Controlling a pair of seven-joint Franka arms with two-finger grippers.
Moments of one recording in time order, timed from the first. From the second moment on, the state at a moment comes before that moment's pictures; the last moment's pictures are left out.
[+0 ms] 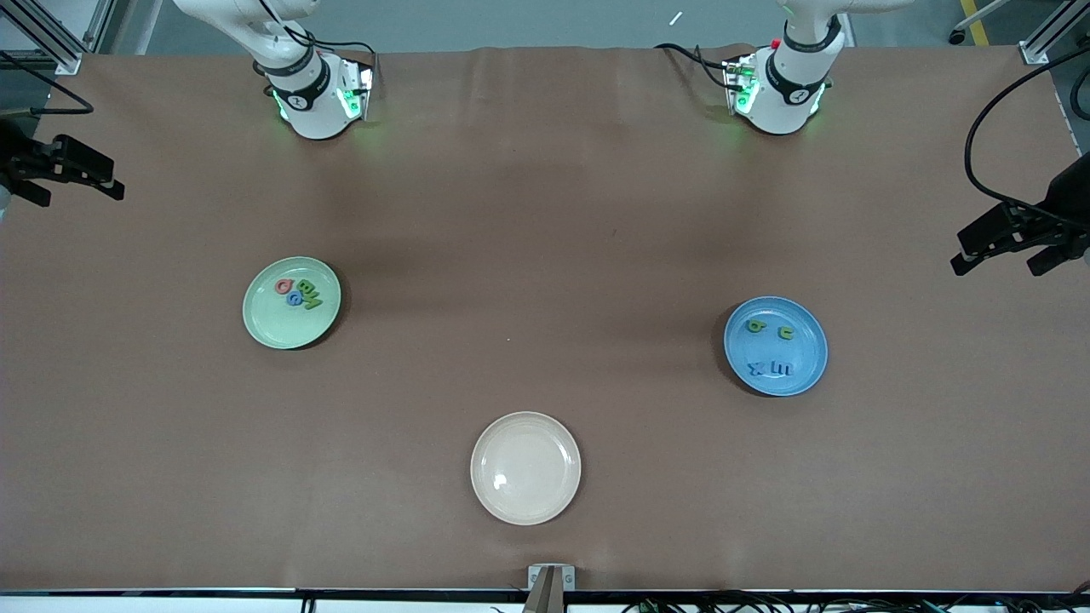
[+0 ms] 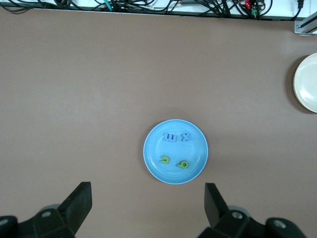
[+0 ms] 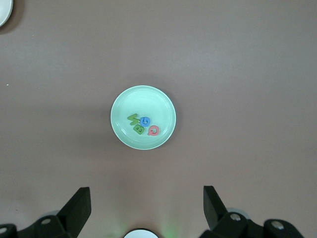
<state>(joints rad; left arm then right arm) -0.03 0.02 0.03 -1.58 -0.07 1.76 0.00 0.00 -0.11 -0.09 -1.67 0.01 1.49 -0.16</state>
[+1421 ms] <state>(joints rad) 0.01 0.03 -0.01 -1.56 -0.07 1.76 0.00 0.00 -0.12 -0.09 -1.69 0.00 1.52 -0.14</state>
